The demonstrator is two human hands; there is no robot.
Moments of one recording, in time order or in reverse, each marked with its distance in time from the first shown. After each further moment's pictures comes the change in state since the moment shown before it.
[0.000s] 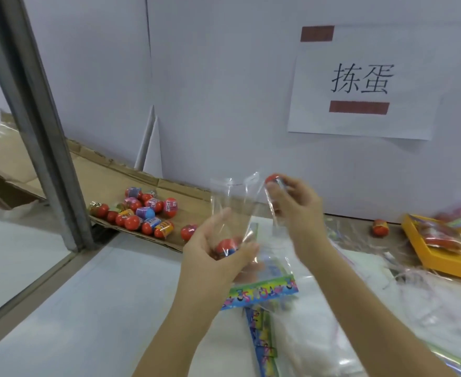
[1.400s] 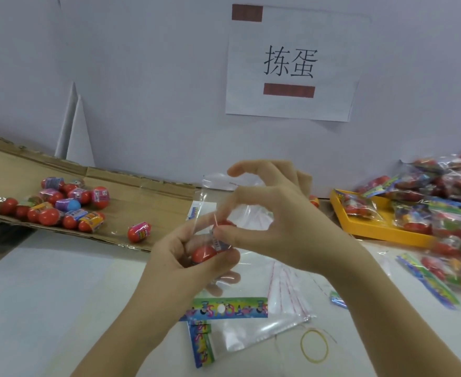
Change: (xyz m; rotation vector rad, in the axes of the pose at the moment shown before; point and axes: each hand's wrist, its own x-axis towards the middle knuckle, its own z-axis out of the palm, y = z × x) left_hand -0.015 -0.020 0.028 0.125 -0.282 -0.064; right_hand -0.064 -0.078 -0.072 -1.139 -0.490 -0.437
